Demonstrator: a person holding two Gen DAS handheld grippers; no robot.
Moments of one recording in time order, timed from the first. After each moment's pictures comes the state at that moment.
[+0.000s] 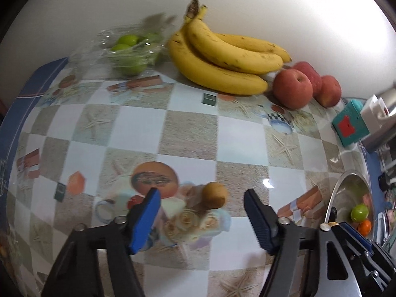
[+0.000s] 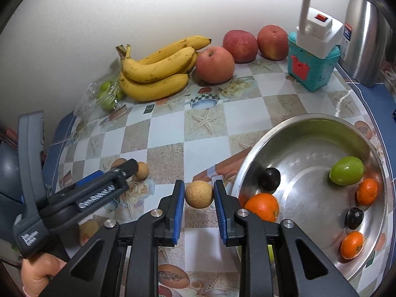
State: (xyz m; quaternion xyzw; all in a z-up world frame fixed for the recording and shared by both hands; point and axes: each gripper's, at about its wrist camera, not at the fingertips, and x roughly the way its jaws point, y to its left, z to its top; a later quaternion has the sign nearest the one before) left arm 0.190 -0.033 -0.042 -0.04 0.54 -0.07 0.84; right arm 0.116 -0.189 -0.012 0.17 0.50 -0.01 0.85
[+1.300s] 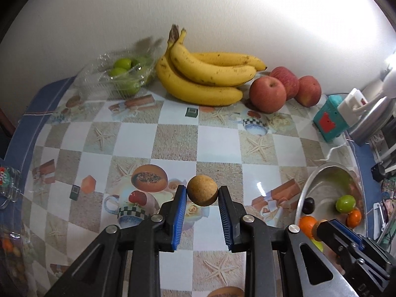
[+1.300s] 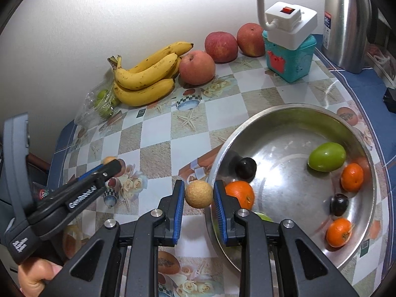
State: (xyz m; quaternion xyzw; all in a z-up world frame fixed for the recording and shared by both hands) left arm 0.160 -0.053 0.008 -0.01 0.51 -0.08 0.86; right arm 0.090 -0.214 0.002 0.19 0.50 -0.02 0.85
